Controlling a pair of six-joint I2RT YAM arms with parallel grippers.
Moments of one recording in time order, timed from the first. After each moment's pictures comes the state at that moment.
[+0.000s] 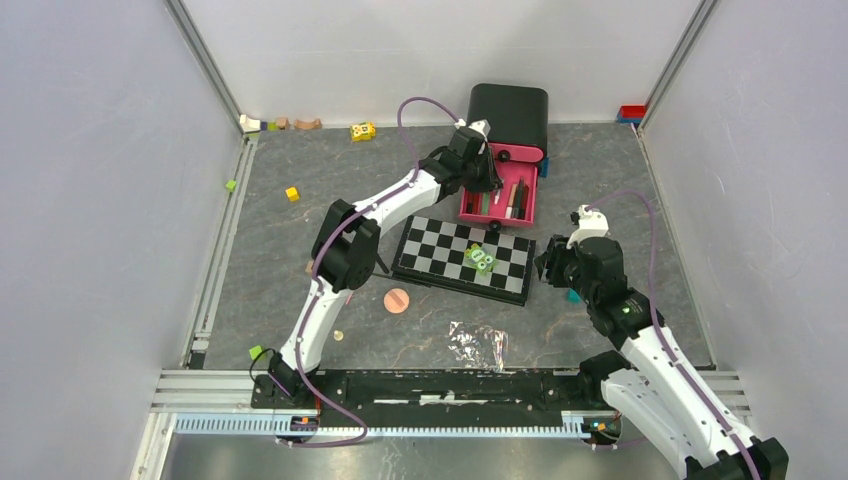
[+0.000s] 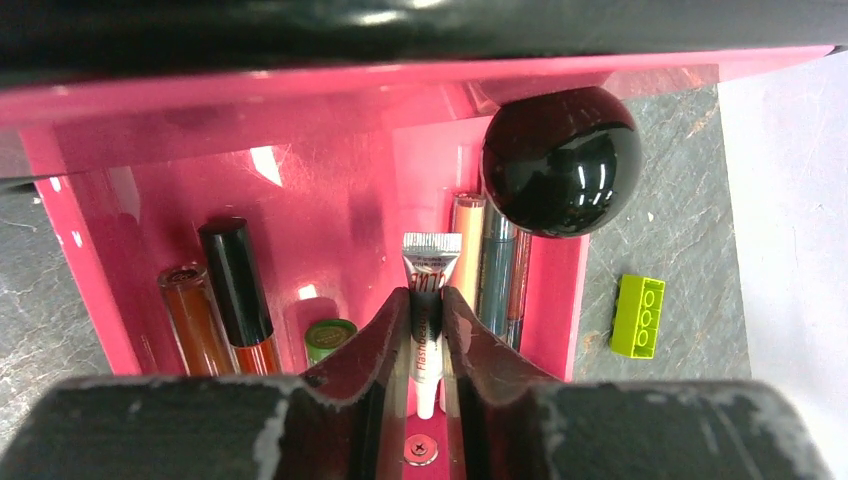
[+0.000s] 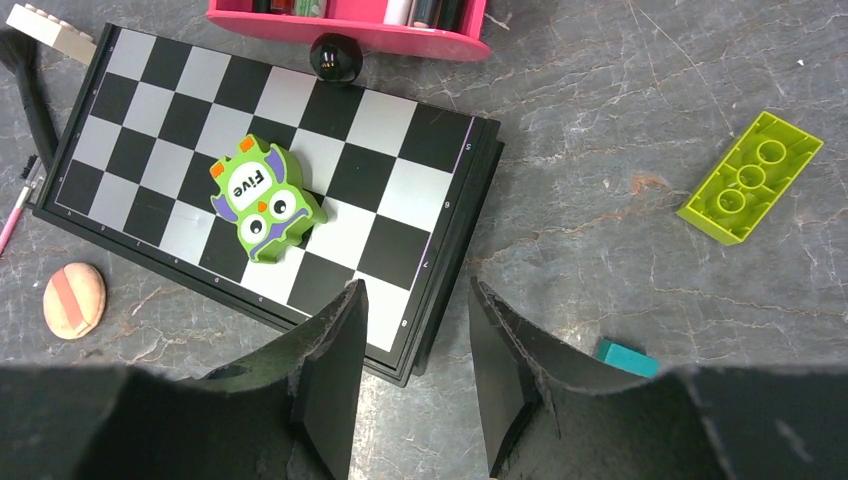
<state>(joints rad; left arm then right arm) -0.69 2.37 2.04 -0.28 0.14 -0.63 0.36 0.68 0.52 -0.36 0.09 0.35</state>
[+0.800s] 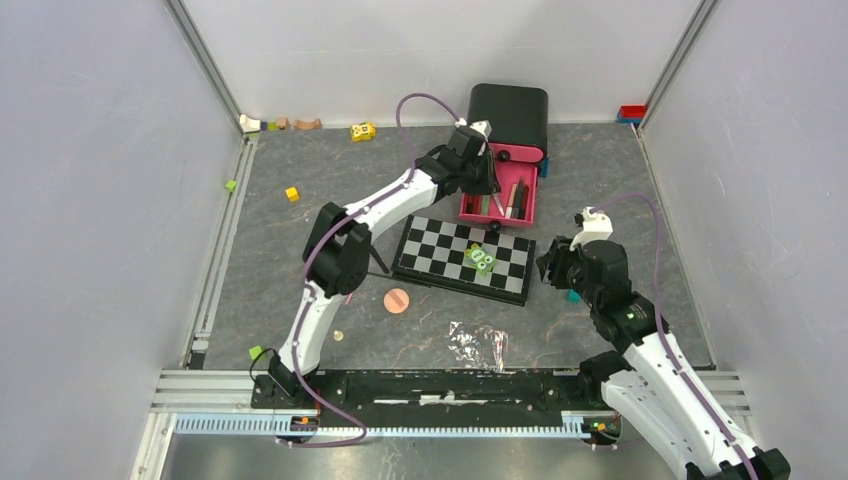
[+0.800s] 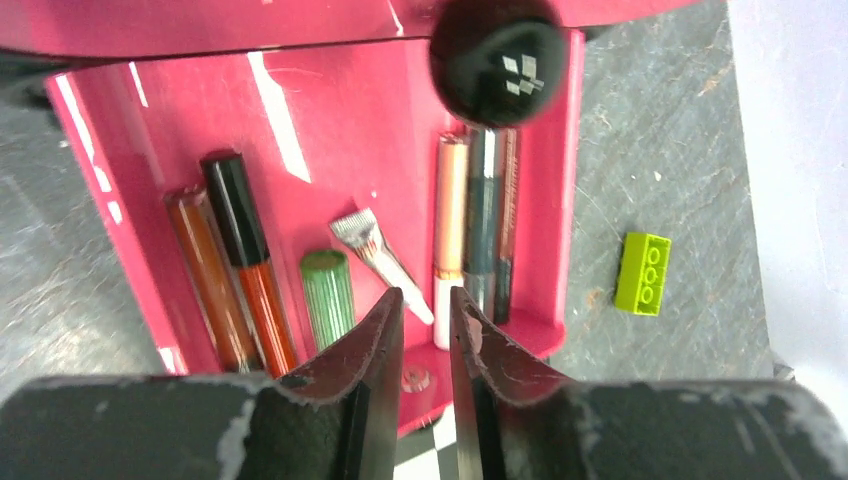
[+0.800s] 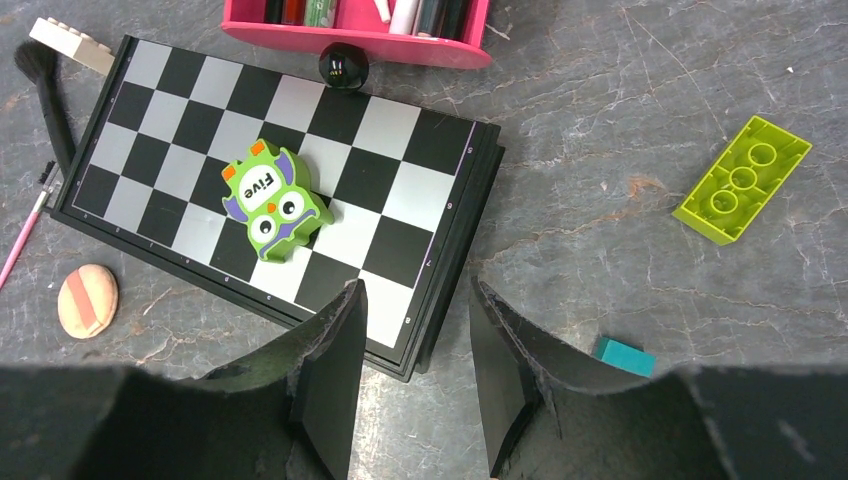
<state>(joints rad) -0.71 2.31 2.01 -0.35 0.12 -0.59 0.36 0.63 0.52 -0.38 0.09 0.35</state>
